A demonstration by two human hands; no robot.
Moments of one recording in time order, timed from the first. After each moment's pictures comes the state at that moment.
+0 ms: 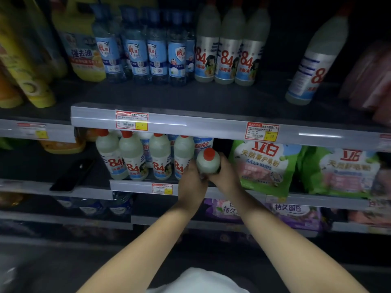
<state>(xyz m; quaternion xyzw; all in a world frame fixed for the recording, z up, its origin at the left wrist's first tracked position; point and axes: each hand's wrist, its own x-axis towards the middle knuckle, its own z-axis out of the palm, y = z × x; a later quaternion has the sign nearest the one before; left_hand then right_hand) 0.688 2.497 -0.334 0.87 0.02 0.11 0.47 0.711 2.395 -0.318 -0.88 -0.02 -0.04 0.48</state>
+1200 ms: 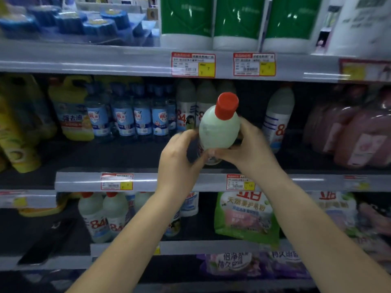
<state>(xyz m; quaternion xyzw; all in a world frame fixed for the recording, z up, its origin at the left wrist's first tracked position) 0.697 2.502 -0.125 0.82 -0.19 0.37 0.40 0.690 2.359 -0.087 -0.84 -0.15 -0.22 0.47</state>
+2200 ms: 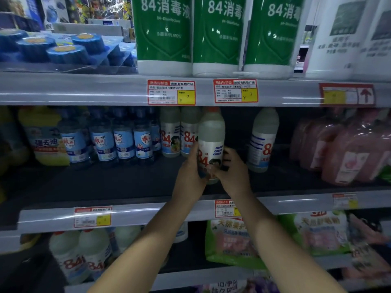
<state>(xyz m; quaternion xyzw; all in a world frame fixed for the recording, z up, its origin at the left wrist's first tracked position) 0.792 2.452 -0.158 0.80 -0.22 0.19 0.52 0.779 2.334 -0.147 -0.82 -0.01 -0.24 0.51</state>
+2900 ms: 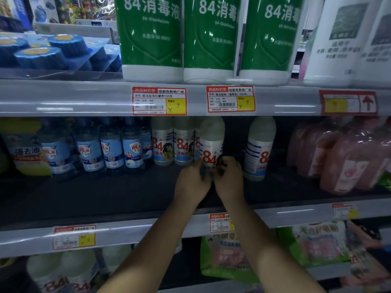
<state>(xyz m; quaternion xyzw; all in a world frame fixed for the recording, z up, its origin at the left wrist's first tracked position) 0.823 2.431 -0.163 0.85 -0.23 0.21 0.43 0.814 2.327 -0.164 -0.83 0.07 -0.27 0.48</state>
